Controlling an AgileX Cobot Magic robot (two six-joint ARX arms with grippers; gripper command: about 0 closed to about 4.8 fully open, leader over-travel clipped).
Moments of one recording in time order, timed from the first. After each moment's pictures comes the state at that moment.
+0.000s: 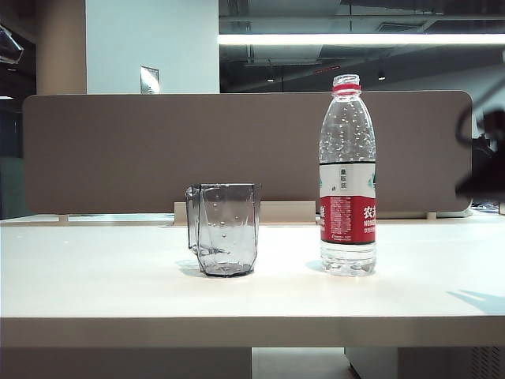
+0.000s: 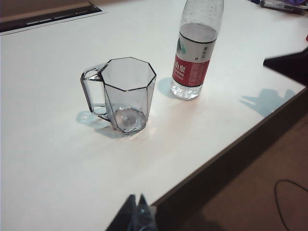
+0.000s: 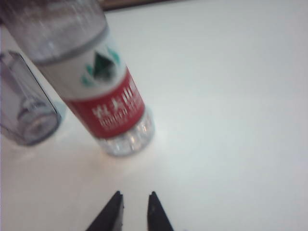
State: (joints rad) left arm -0.62 0.32 0.46 -0.47 0.09 -0.03; right arm 0.22 0.99 0.09 0.61 -0.18 0.21
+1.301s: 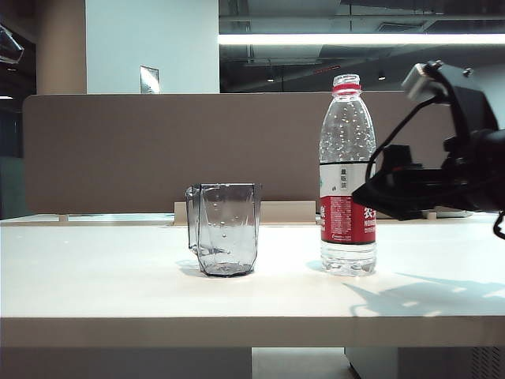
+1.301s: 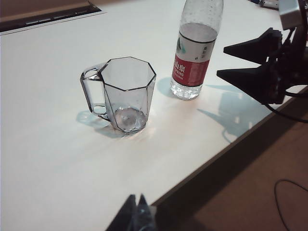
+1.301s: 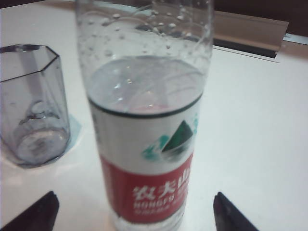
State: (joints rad) left arm -0.62 0.32 0.46 -0.47 0.09 -0.03; right arm 0.35 1.55 0.26 1.12 -0.16 -0.08
